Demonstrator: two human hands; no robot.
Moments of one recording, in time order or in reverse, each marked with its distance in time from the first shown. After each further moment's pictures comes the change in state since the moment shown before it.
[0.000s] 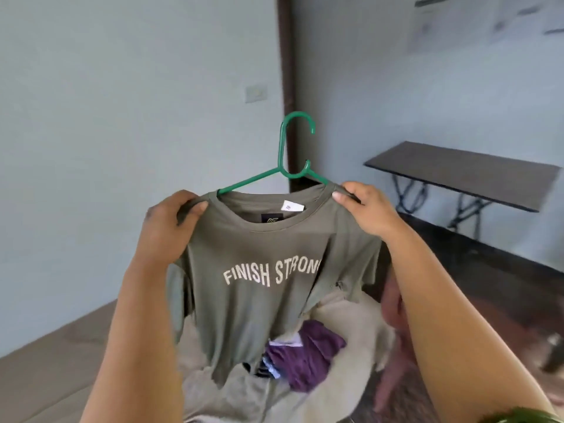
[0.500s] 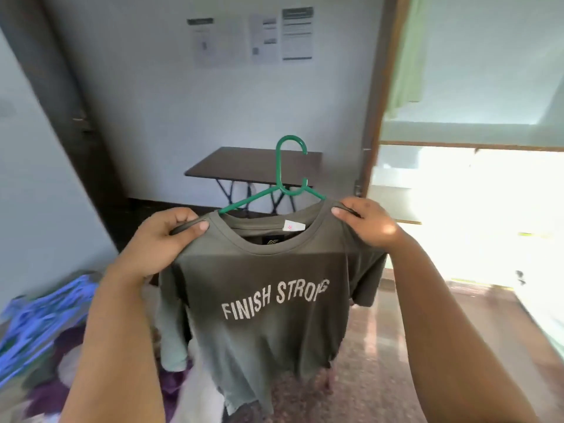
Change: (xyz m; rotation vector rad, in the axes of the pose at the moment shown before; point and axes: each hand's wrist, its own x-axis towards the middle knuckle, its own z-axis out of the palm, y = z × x) left_hand -0.047 0.288 0.204 -0.642 -0.756 0.281; right_hand -0.270 0.122 -0.294 -0.293 0.235 0.467
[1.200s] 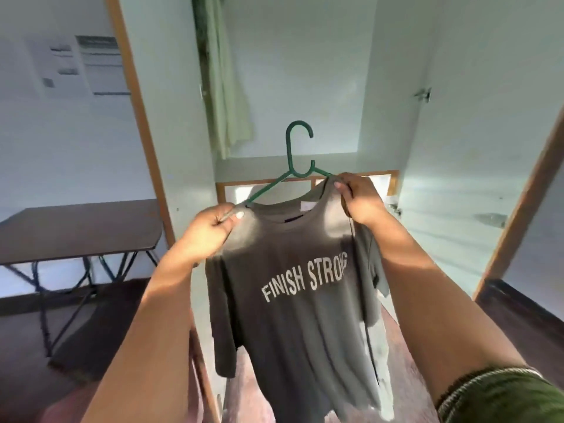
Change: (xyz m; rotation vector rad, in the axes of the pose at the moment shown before) left_hand 0.317 0.213 0.457 -0.146 -0.263 0.319; right_hand 0.035 0.379 -0.349 -0.373 0.545 0.326
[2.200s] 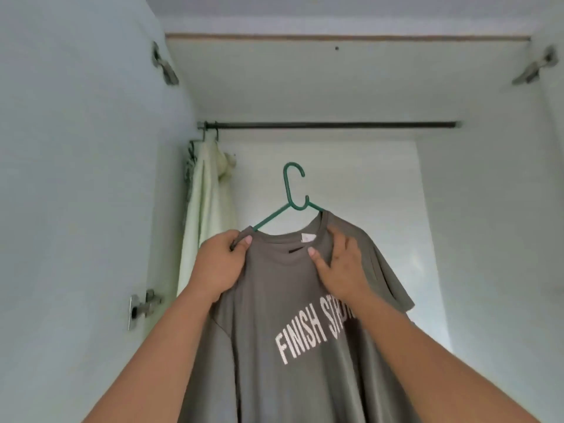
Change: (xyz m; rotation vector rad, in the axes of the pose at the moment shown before) left_hand 0.662 0.002 -0.011 0.189 0.629 0.280; right_hand 0.640 0.062 0.128 0.267 0.391 -0.258
